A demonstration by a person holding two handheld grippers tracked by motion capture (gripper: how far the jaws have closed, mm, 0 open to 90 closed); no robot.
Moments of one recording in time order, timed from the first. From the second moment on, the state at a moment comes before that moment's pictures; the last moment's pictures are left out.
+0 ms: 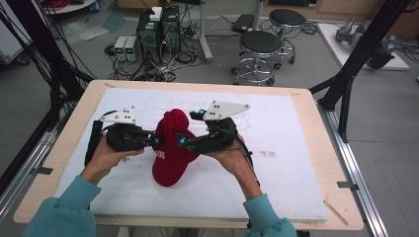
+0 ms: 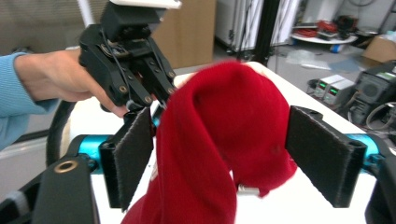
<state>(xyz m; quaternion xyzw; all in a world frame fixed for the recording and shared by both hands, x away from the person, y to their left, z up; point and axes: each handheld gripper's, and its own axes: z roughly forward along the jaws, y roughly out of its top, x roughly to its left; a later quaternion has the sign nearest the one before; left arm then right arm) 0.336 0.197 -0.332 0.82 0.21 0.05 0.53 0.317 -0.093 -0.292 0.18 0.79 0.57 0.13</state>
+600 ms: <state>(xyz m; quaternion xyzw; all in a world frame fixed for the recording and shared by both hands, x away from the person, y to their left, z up) 0.340 0.197 -0.317 0.80 0.23 0.09 0.55 0.287 -0.122 -0.328 0.25 0.78 0.56 0.12</state>
